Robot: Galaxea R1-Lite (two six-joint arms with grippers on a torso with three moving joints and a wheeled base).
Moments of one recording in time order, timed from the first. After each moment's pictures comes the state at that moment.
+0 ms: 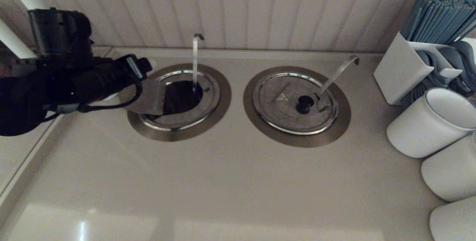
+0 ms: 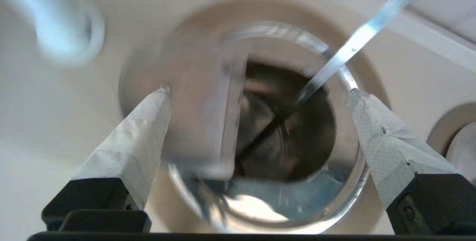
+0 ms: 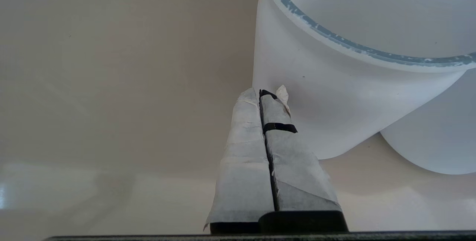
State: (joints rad) left arm -0.26 1.62 -1.19 -0.27 0.30 -0.43; right arm 0.00 0.00 0.00 0.02 0.02 -0.04
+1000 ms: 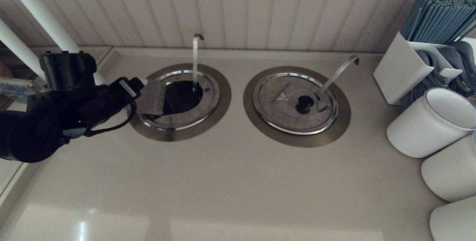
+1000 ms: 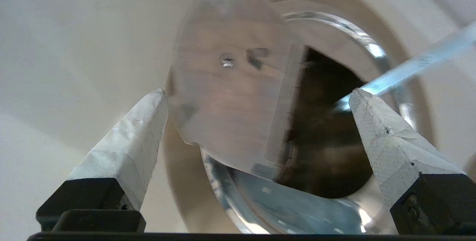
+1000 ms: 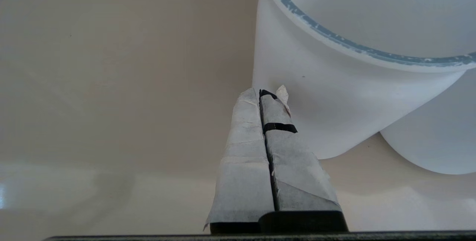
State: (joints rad) left arm -0.14 1.69 -1.00 -0.50 0.26 -0.59; right arm 0.00 0.00 0.00 0.02 0.02 -0.04
